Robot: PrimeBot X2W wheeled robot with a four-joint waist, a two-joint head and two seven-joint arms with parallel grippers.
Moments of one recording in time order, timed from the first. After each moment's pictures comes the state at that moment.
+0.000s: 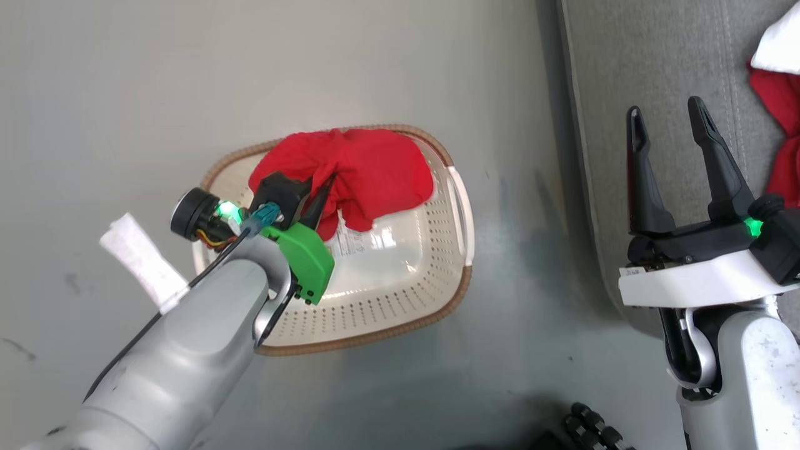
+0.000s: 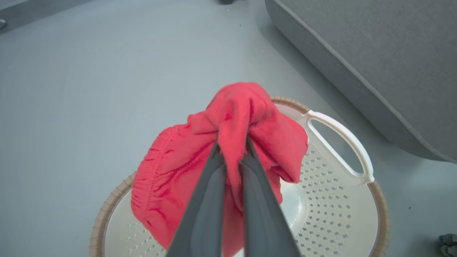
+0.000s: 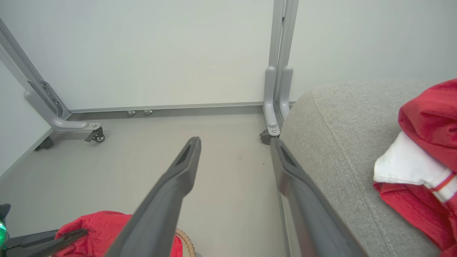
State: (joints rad) left arm -0.87 0.23 -1.04 0.83 -0.67 0.01 -0.26; right arm -0.23 -0.05 0.01 -0.23 0.14 0.13 -0.09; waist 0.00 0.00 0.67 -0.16
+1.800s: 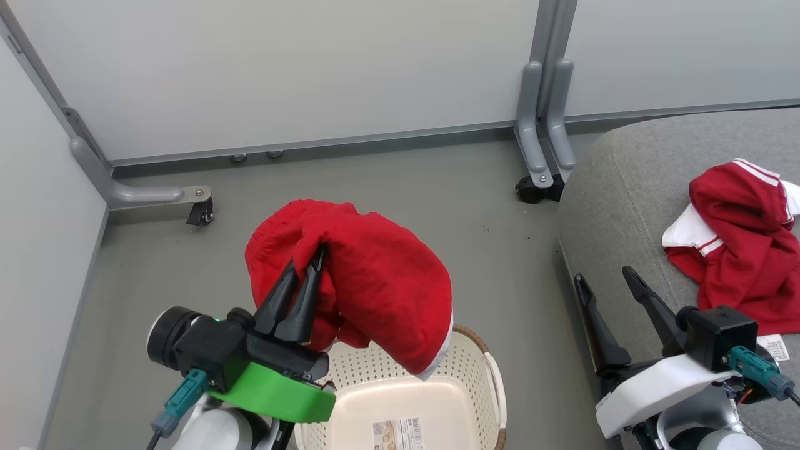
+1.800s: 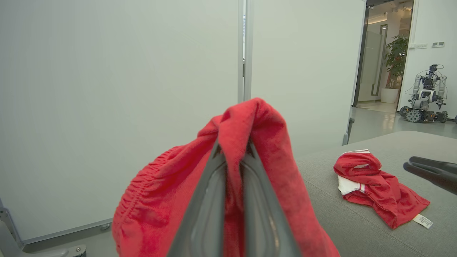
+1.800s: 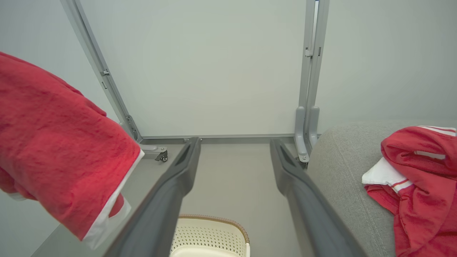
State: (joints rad) left arm -0.18 0.30 -0.53 -0.09 -0.44 0.07 -0.24; right arm 0.11 -0.06 0.07 -0.25 0.17 0.13 0.13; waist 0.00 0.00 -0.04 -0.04
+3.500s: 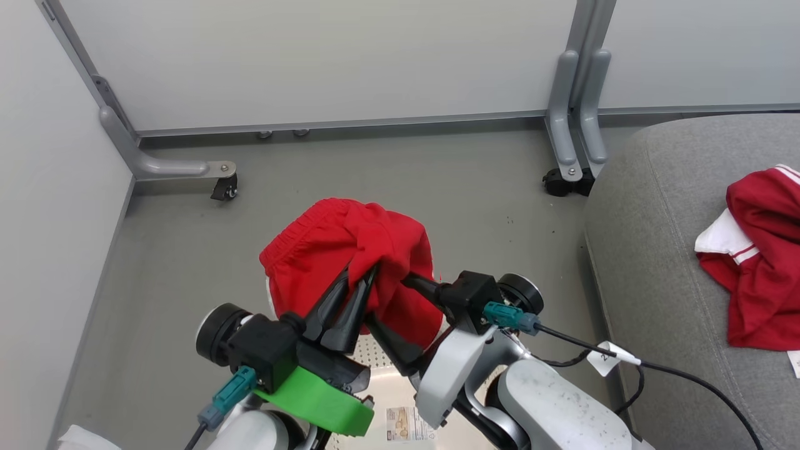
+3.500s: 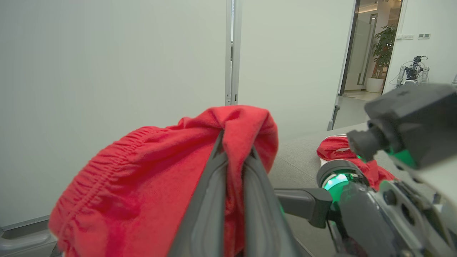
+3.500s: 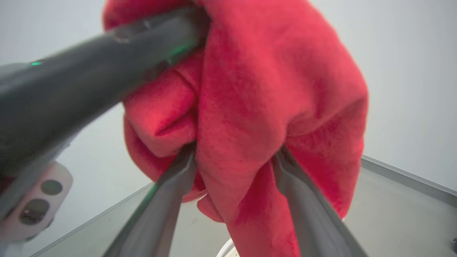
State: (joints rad) left arm -0.22 0.27 -0.64 -0.07 -0.45 0.04 -0.21; right arm -0.41 -0.05 0.72 0.29 0.35 0.13 -0.05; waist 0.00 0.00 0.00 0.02
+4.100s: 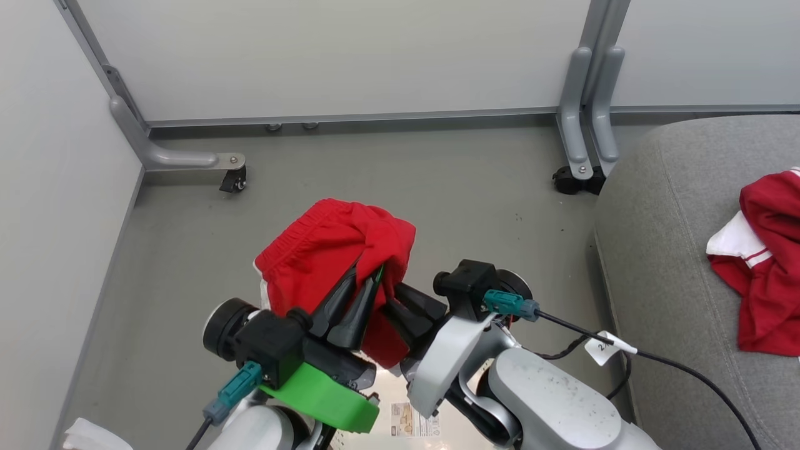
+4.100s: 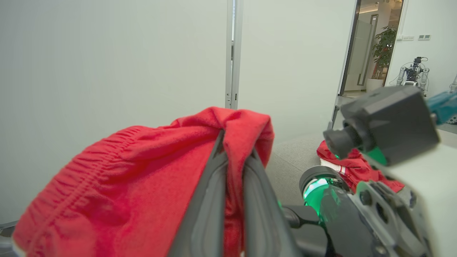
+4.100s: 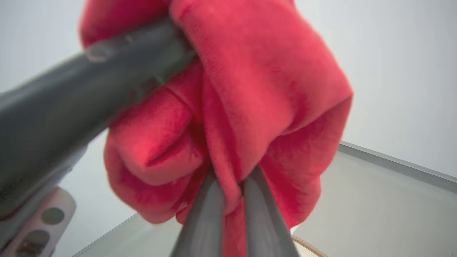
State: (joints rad) left arm -0.24 0.26 -0.65 -0.06 -0.46 0.03 -0.22; right arm -0.49 -0.05 0.79 0.39 0.50 0.13 -0.14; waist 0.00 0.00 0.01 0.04
